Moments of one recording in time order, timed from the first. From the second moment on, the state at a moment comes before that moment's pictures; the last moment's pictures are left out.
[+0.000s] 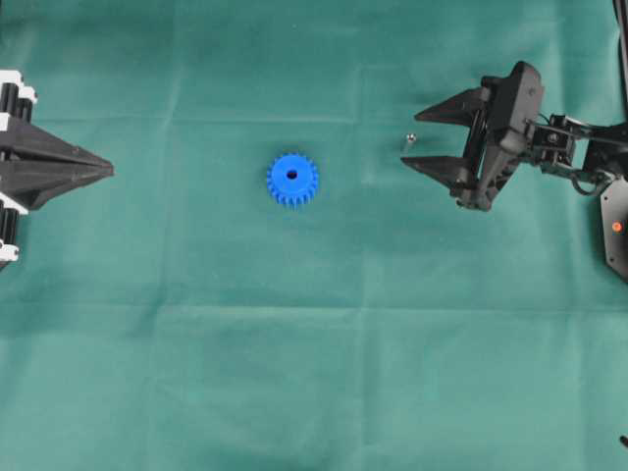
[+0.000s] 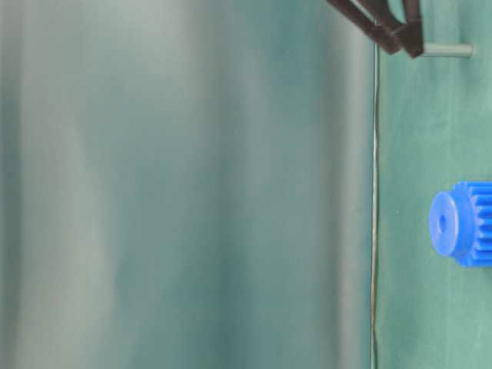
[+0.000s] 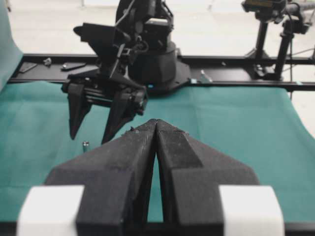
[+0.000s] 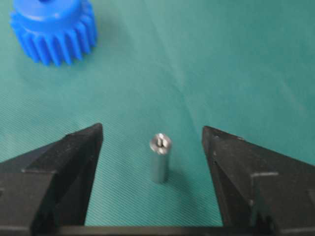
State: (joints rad) left arm -0.01 -0.96 1.18 0.01 -0.26 -0.02; right arm -0.29 -0.01 1.19 0.05 -0.74 -0.05
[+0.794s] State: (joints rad) left arm -0.01 -0.96 1.18 0.01 -0.23 -0.02; right arm -0.30 0.02 1.16 0.06 -0.72 -0.05
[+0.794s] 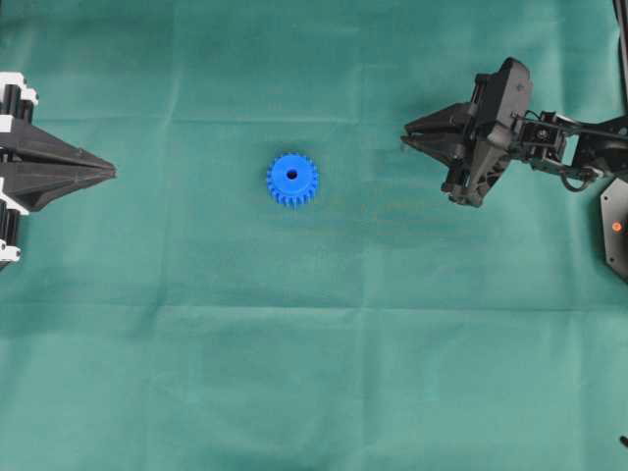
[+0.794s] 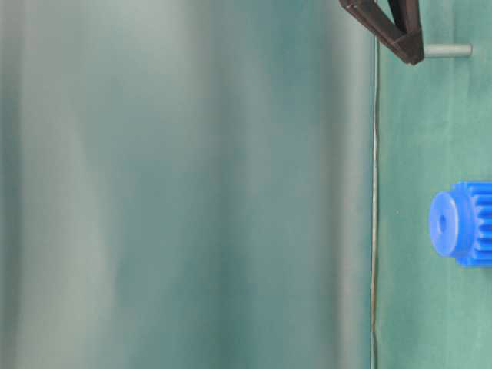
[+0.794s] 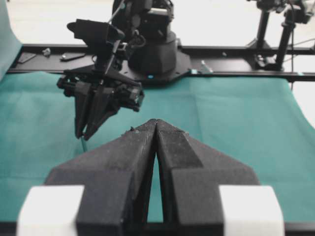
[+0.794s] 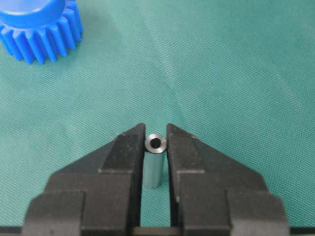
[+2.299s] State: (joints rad) left arm -0.01 -0.96 1.18 0.01 -0.21 -0.04; right arm -0.15 -0.05 0.85 0.06 -0.41 -0.05
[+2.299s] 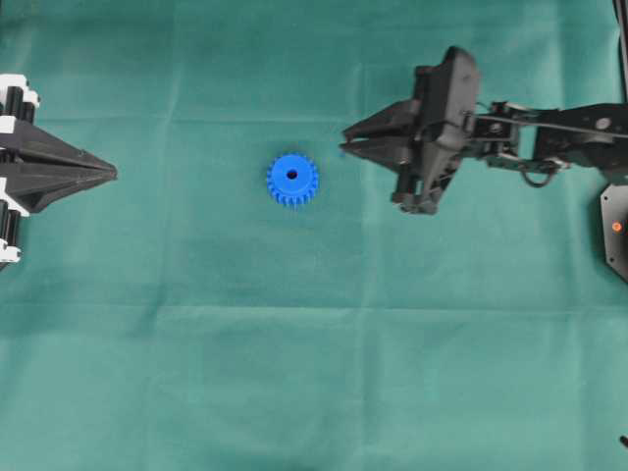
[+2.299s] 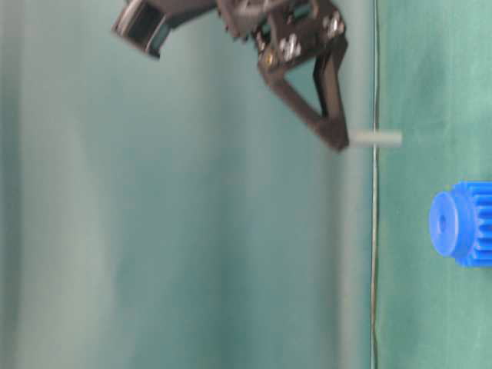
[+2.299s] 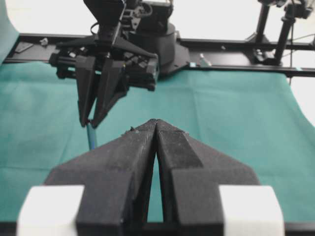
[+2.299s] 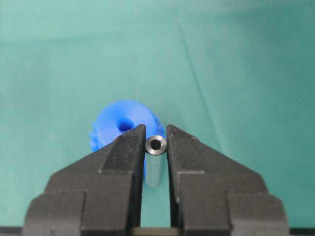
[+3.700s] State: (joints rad) left arm -0.01 -0.96 1.18 0.01 -0.21 -0.04; right arm -0.11 0.15 0.67 0.06 -0.39 -0.05
